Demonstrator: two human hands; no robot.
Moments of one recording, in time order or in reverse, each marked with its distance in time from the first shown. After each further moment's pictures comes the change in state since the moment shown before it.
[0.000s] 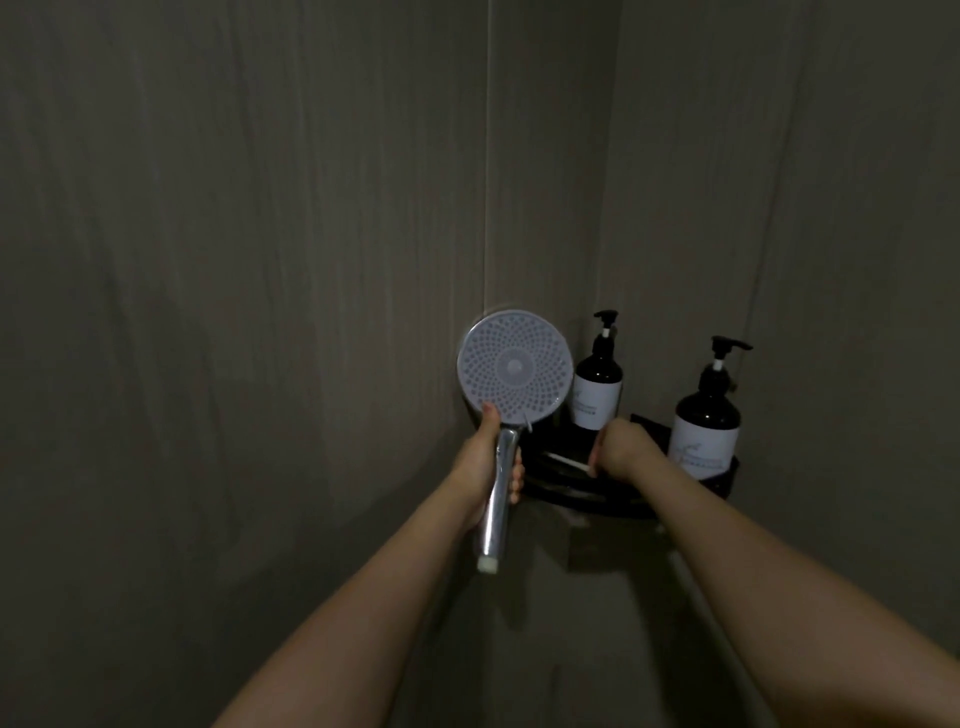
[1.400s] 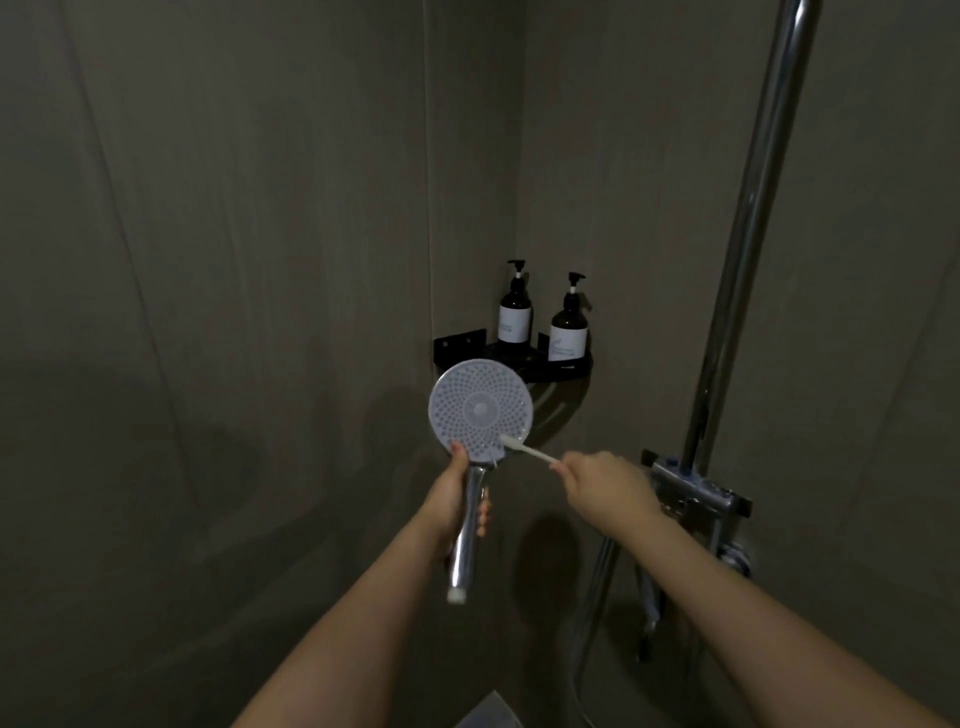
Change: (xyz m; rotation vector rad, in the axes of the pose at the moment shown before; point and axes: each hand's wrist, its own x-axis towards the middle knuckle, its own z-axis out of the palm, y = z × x) left_hand -0.269 -0.099 0.115 -0.004 0.116 -0.154; right_hand -0.319 0.139 0.035 -0.073 0.303 -0.383
